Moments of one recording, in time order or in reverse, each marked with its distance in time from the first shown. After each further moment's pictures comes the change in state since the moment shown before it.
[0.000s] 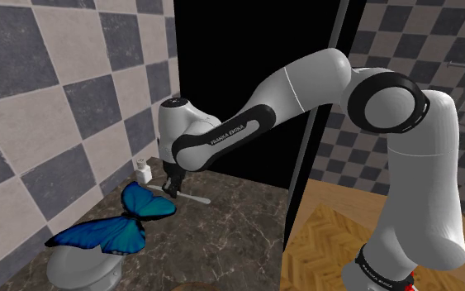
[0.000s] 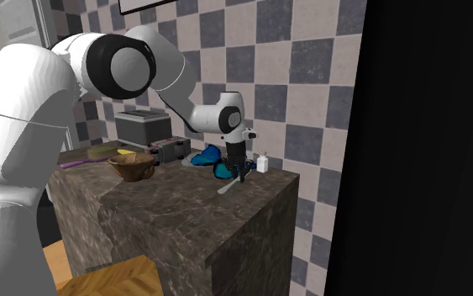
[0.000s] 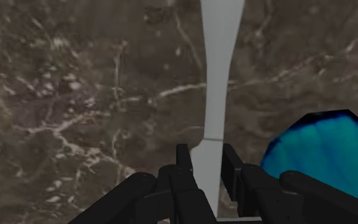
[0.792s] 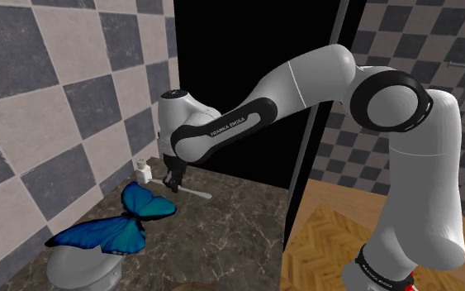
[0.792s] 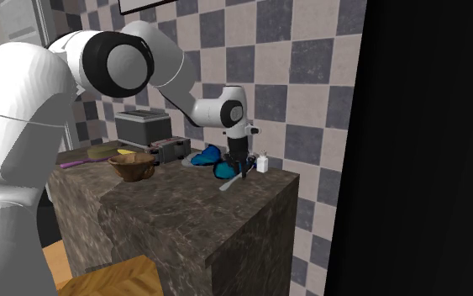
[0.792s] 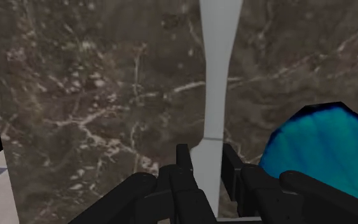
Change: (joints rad) arm -0.009 -0.016 -0.002 0.032 0.008 -0.060 -0.013
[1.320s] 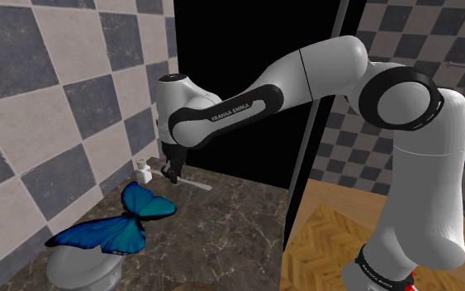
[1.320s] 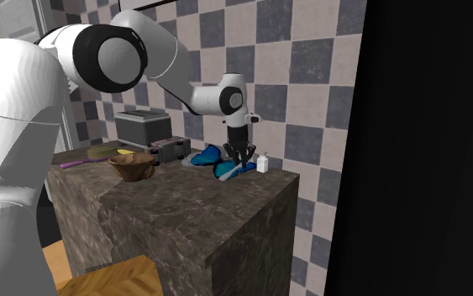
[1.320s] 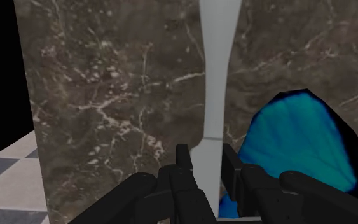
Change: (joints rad) arm -0.003 -0.042 0.007 0.048 0.016 -0.089 -0.012
